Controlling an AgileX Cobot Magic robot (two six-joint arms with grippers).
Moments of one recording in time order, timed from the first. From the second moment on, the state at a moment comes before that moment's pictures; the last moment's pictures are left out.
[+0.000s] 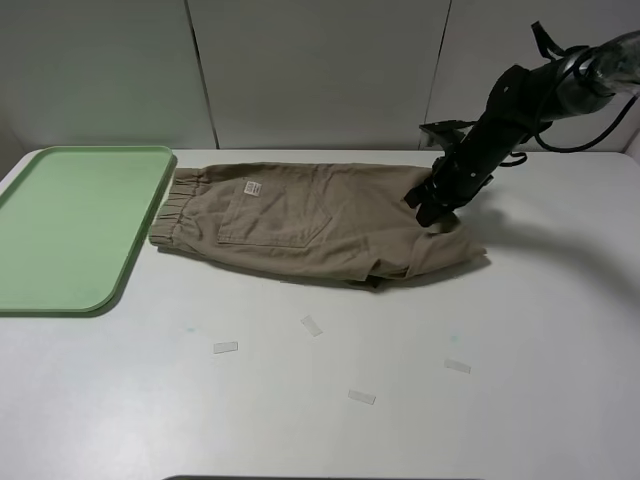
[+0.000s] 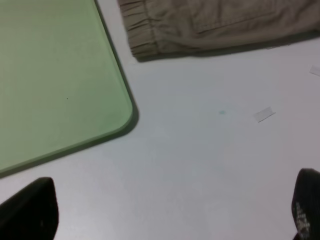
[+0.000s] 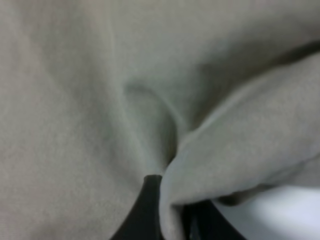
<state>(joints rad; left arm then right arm) -0.10 -0.01 -0.50 -0.07 1.07 0.23 0.14 2.26 -1.54 0.33 0.72 -0.57</state>
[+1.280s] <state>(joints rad) -0.10 -0.01 -0.50 -0.07 1.07 0.23 0.34 2.07 -1.63 -0.26 0.93 -0.12</state>
